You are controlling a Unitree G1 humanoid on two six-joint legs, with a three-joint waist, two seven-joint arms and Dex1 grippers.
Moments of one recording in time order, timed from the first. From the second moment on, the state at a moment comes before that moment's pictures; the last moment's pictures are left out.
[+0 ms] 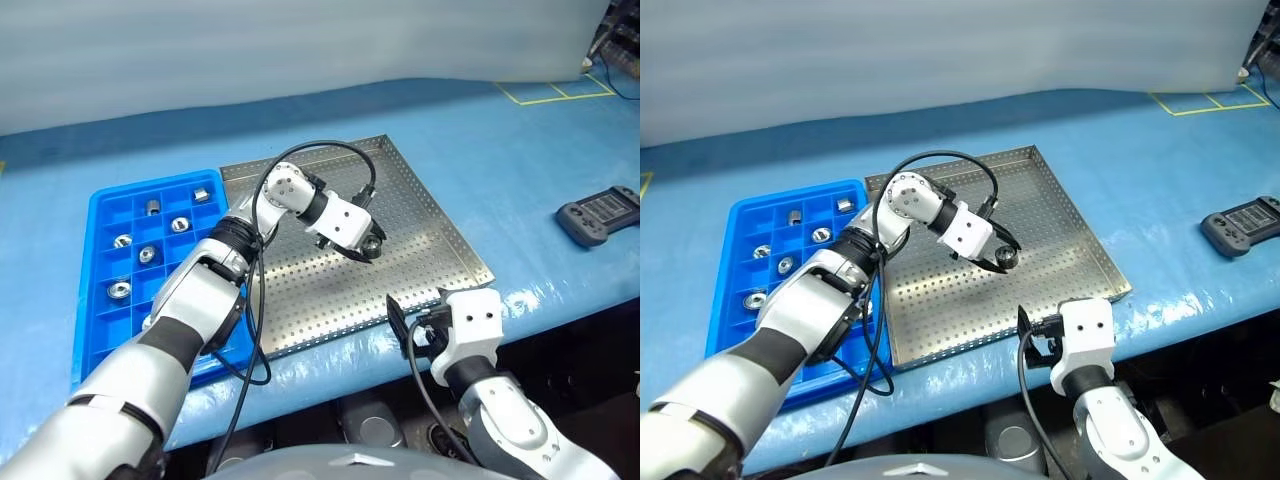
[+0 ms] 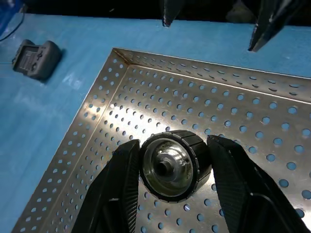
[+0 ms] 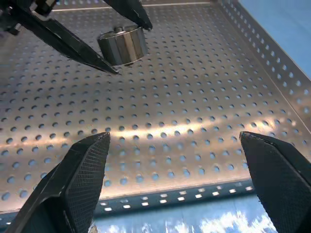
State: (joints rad) left arm -1.09 0.16 -0.36 0.98 0.15 -0.58 -1.31; right arm 0.38 -0.49 0.17 -0.99 0.52 0.71 -0.33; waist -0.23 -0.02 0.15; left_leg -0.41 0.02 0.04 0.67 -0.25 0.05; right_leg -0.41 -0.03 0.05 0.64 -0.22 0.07
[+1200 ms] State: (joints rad) left arm -0.20 0.60 0.01 -0.44 -0.12 0.47 -0.85; right arm -0.11 -0.39 0.27 -0.63 0.35 0.79 0.16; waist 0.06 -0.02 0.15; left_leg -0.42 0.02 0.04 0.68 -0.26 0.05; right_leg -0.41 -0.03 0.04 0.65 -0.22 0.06
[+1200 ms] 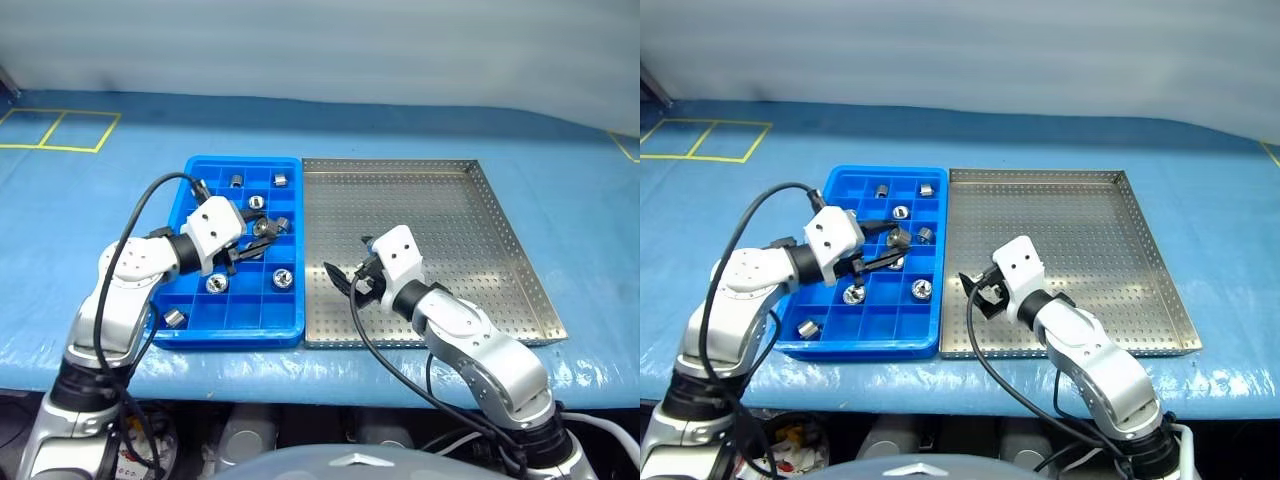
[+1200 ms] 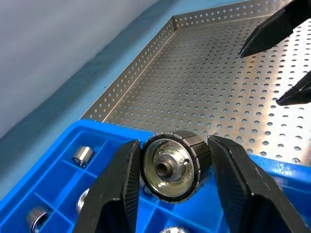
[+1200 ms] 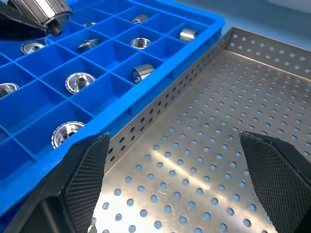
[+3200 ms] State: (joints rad) left arm -0.02 0.79 -0.08 -0.63 -0.30 0.69 -0.83; right arm -0.07 -0.40 0.38 -0.64 0.28 0.76 0.43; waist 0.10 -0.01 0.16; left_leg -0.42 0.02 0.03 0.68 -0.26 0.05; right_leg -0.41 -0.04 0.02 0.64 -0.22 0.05
